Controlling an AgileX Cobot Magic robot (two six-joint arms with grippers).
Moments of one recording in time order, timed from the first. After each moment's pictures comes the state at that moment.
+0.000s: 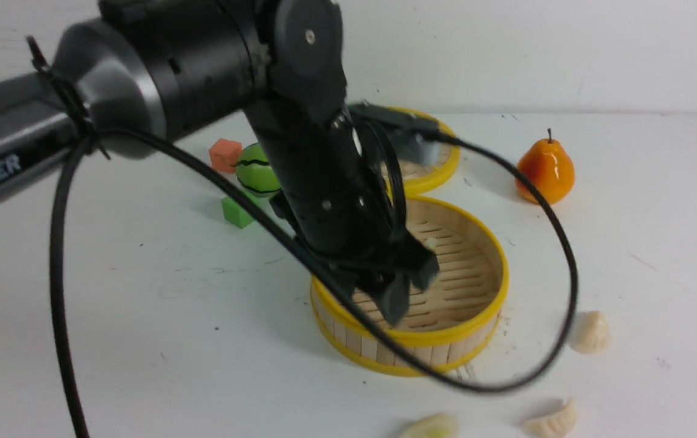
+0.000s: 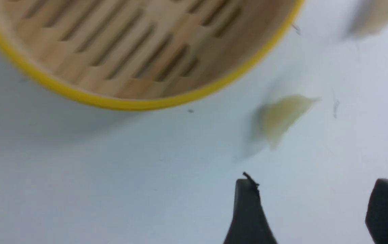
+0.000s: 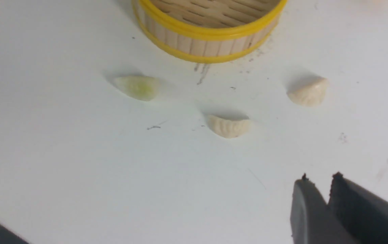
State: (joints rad) right arm 0.44 0.60 -0.92 0.01 1.14 -0.06; left arm -0.69 1.83 -1.68 -0.21 1.23 0.13
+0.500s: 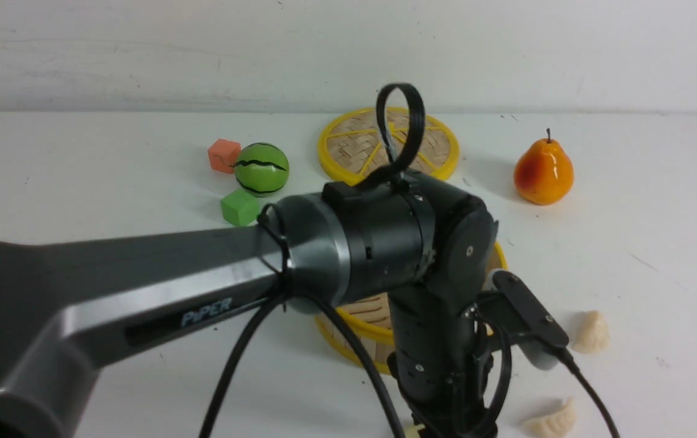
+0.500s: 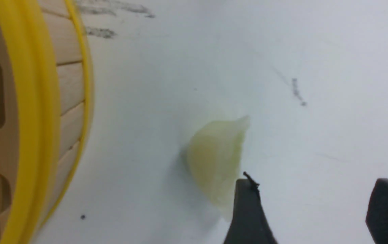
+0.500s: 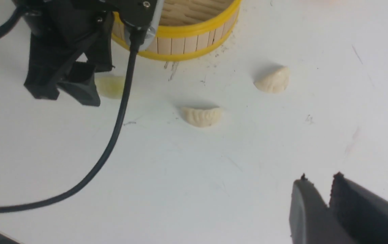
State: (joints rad) right arm 0.44 0.50 -0.92 -0.04 1.23 -0.01; left arm -0.90 2.01 -1.59 -0.13 1.06 0.41
